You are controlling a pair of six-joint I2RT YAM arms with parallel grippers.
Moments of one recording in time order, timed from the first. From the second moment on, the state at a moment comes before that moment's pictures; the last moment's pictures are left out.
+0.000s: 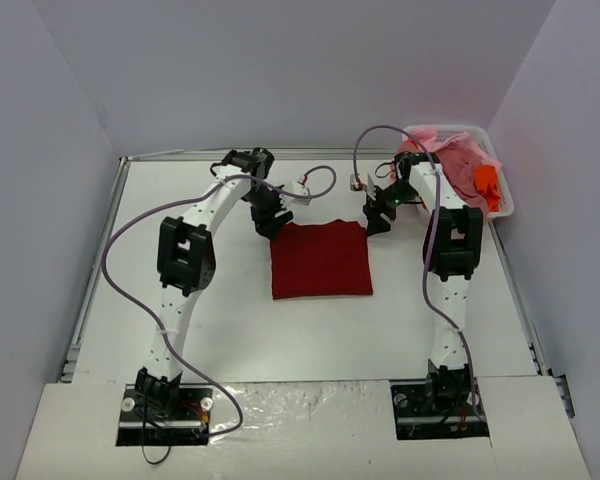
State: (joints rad) left arm -0.39 2.36 2.27 -1.27 0.50 0.94; right arm 0.07 2.40 2.09 -1.21 -0.70 -1.31
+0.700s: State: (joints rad) left arm -0.32 1.56 1.36 -0.80 0.24 0.54; right arm 0.38 1.46 1.24 -0.72 -0.19 -0.82
